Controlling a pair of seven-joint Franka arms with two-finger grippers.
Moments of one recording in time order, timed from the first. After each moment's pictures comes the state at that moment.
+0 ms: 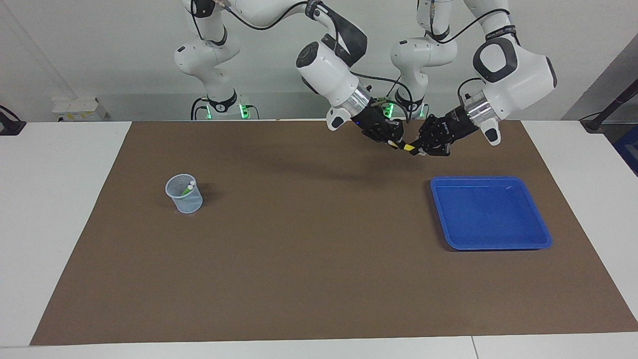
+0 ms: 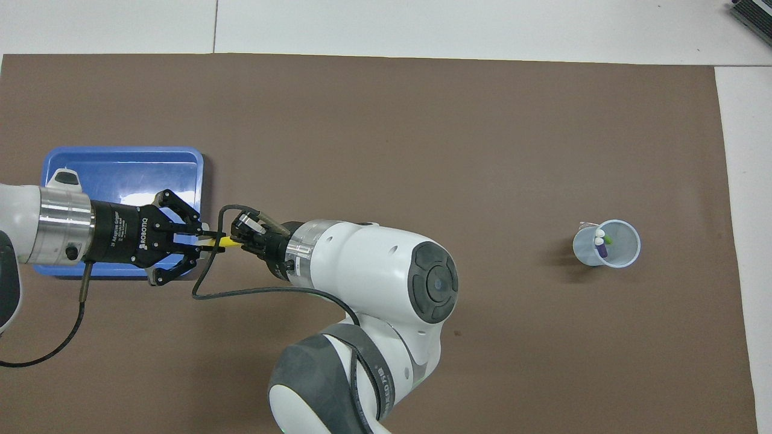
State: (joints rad) left arm 0.05 -0.15 -0.11 -2.12 -0.77 1.85 -1.32; right arm 0.71 0.29 0.11 -1.70 0.72 2.63 0.94
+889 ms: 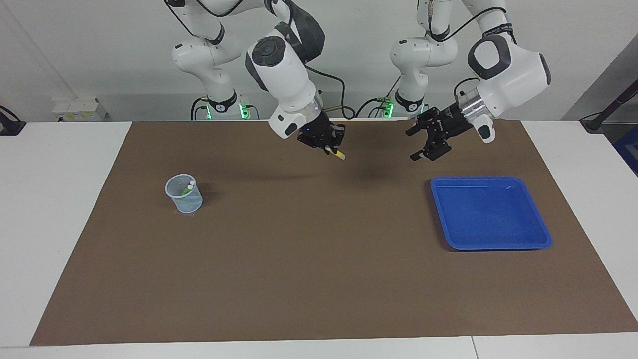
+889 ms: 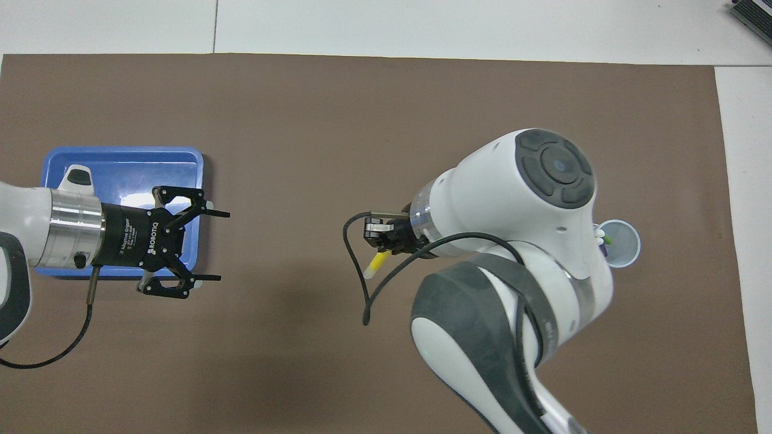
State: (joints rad) left arm 0.02 -0.16 -0.11 -2.12 -0.76 1.84 -1.16; right arm 0.41 0.13 0.10 -1.70 0.34 1.88 0.48
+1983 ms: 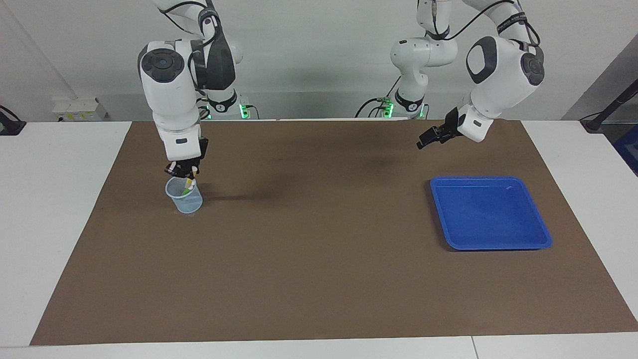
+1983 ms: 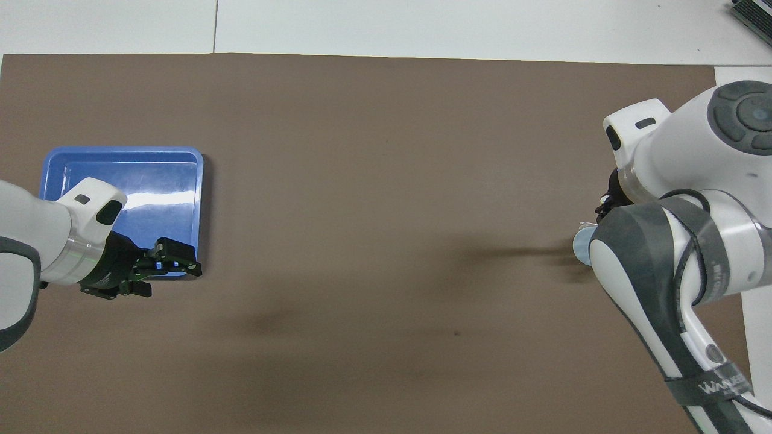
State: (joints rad) left arm 0.02 -0.17 -0.10 -2.13 -0.28 1.74 -0.23; right arm 0.06 0.06 0.10 -1.82 -0.19 1.82 -0.93
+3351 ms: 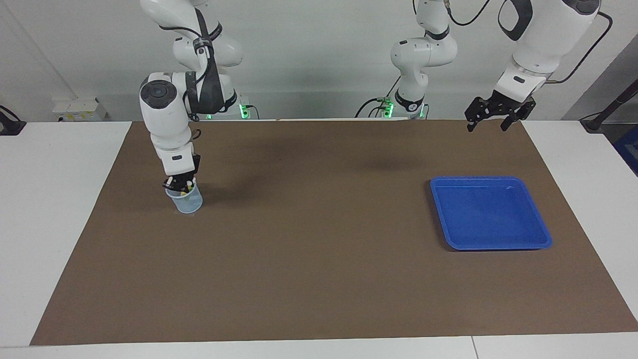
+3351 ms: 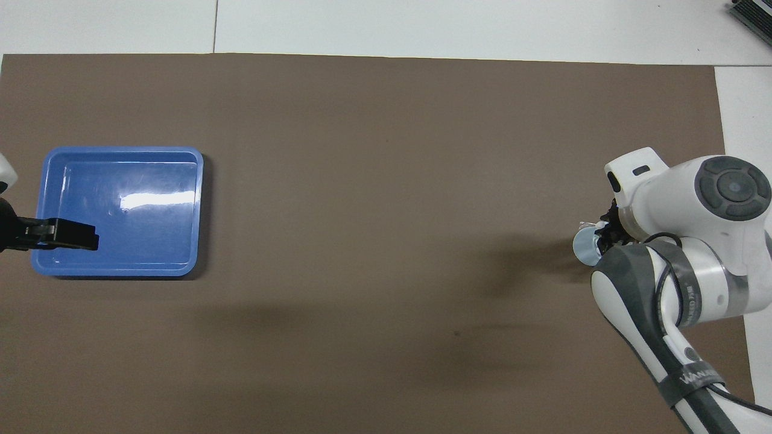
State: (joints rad) left arm 0.06 -0.18 -0.08 -1.85 -0.01 1.63 0.04; right arm -0.04 0.01 0.10 -2.13 -0.19 2.14 -0.99
